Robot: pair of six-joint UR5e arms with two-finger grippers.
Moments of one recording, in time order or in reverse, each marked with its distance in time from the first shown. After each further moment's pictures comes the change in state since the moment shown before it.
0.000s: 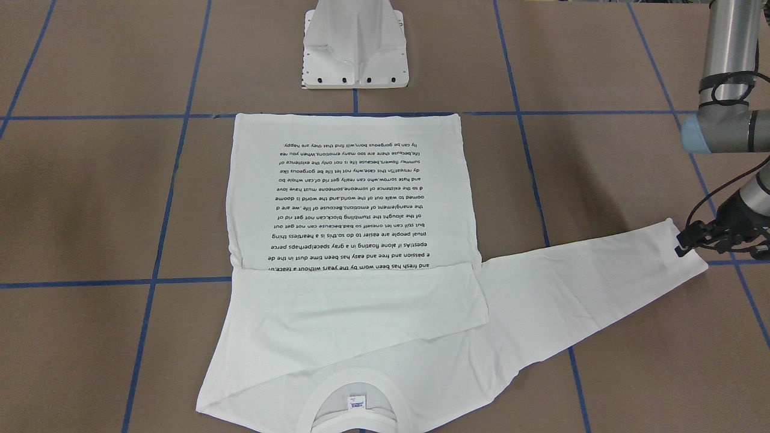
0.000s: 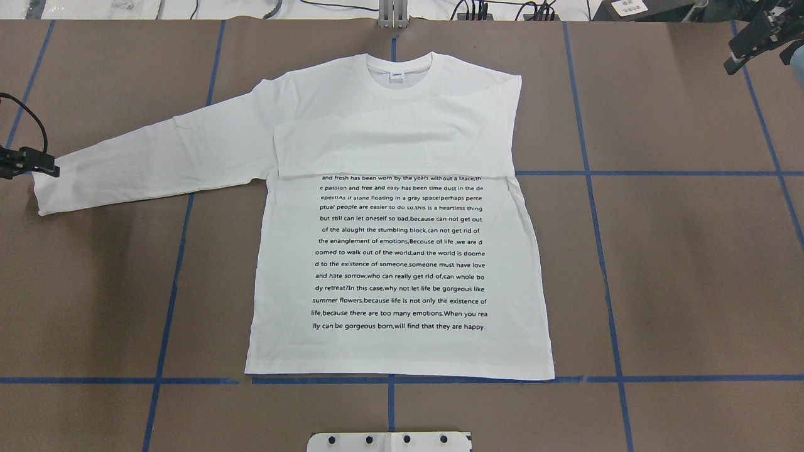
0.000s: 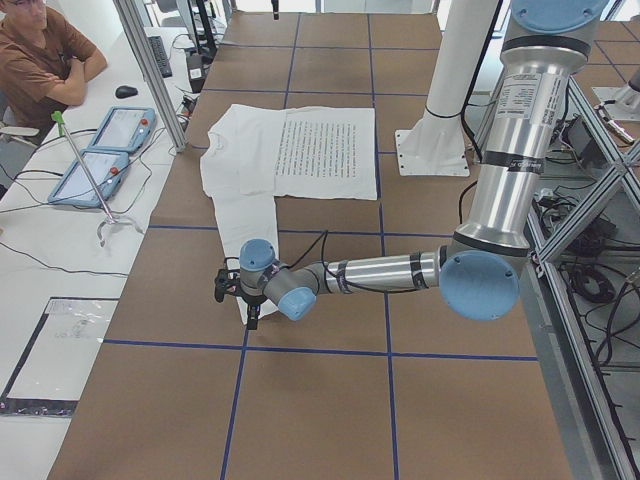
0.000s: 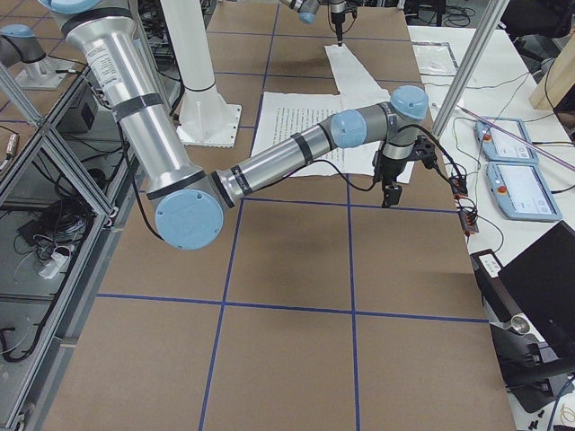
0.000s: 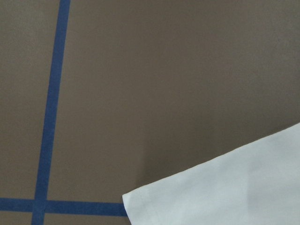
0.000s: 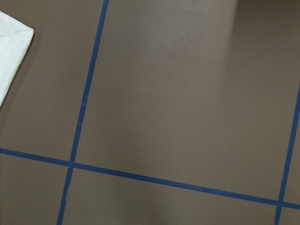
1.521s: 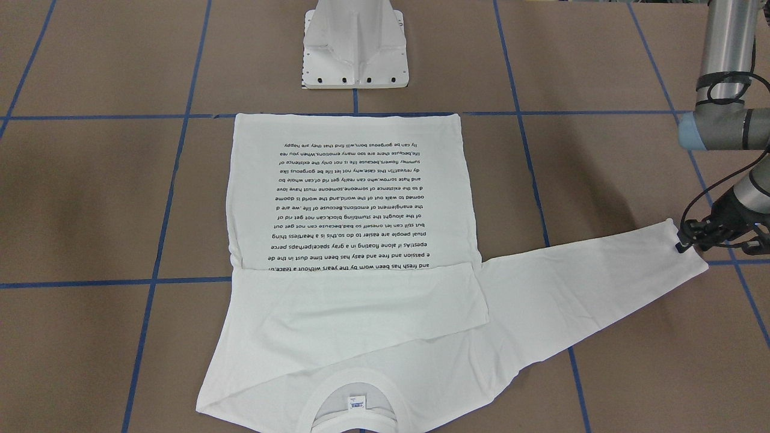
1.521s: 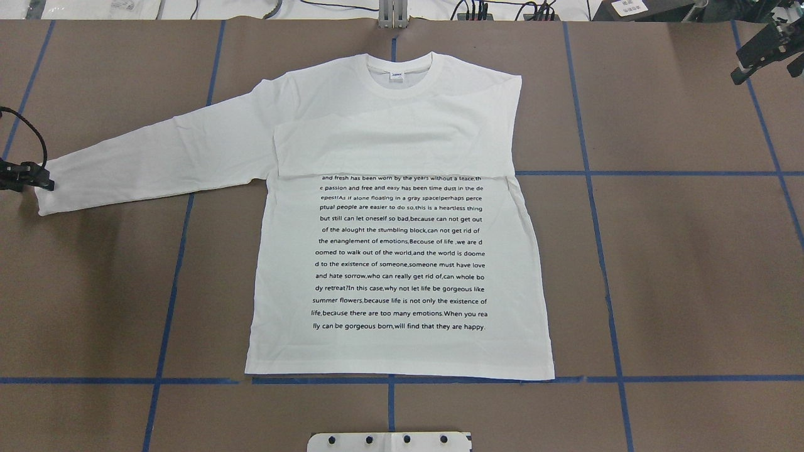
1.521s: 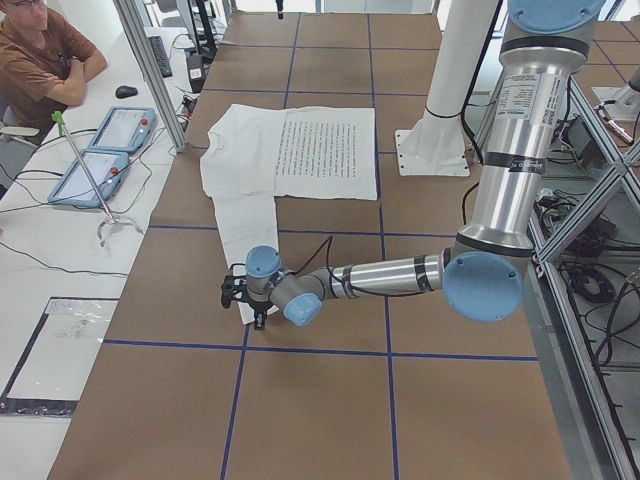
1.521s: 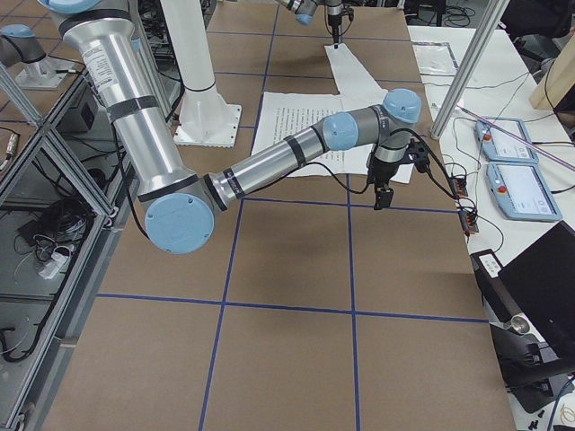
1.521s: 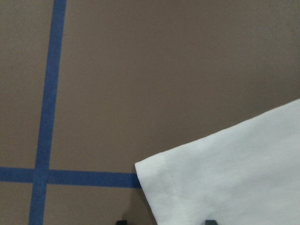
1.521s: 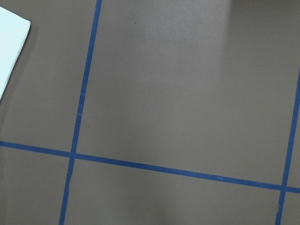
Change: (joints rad) left arm 0.013 0.019 0.006 -0.019 0.002 -0.005; right arm 0.001 -0.034 0.038 -0.013 0.016 0.027
